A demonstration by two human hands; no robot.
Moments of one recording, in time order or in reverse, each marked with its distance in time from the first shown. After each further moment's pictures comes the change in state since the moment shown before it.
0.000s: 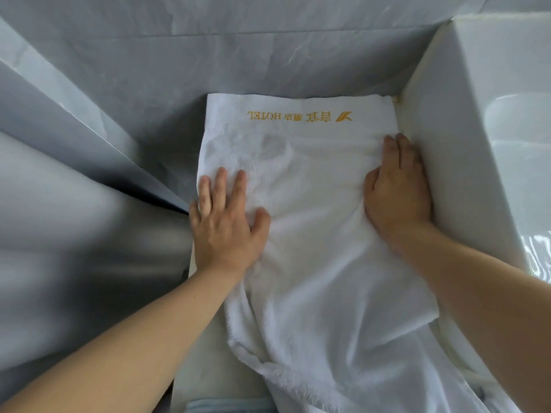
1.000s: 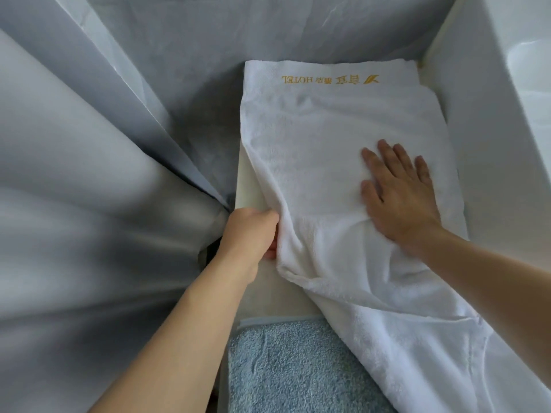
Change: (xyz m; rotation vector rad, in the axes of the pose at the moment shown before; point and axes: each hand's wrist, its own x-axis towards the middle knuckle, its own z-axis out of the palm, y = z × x) left_hand -0.081 -0.031 -0.044 -1.057 -0.444 -0.639; right_hand -0.099 -0.017 0.005 0.041 -0.154 -0.170
